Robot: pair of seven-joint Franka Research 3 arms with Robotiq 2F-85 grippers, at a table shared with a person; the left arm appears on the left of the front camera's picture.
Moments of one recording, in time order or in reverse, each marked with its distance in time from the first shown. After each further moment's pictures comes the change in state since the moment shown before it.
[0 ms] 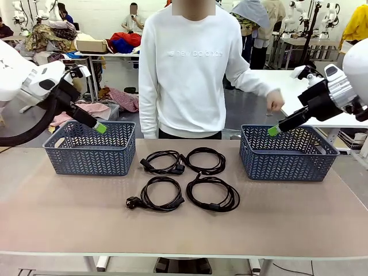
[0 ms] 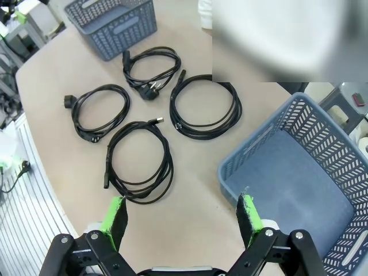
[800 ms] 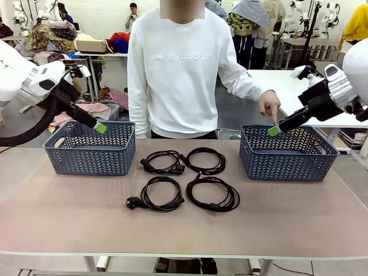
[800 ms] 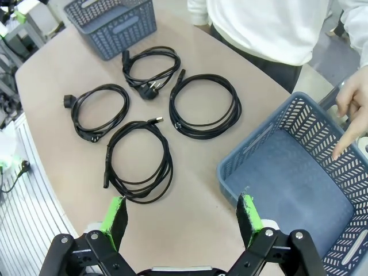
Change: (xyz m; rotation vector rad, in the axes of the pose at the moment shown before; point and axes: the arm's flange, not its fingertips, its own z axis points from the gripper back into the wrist) left arm 0.000 0.000 0.000 0.000 0.001 -0.001; right arm 0.000 0.000 0.000 -0.002 0.001 0.000
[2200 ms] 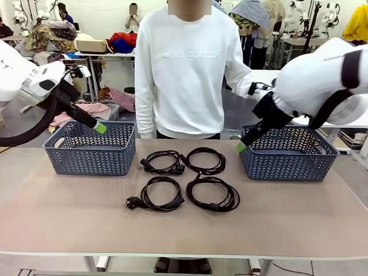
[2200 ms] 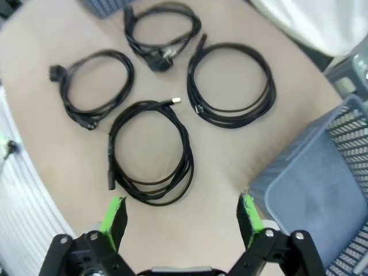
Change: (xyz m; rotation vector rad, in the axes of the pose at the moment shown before) left arm 0.000 0.000 -0.001 0.000 0.002 0.000; right arm 0.045 0.060 -0.100 -0.063 0.280 0.037
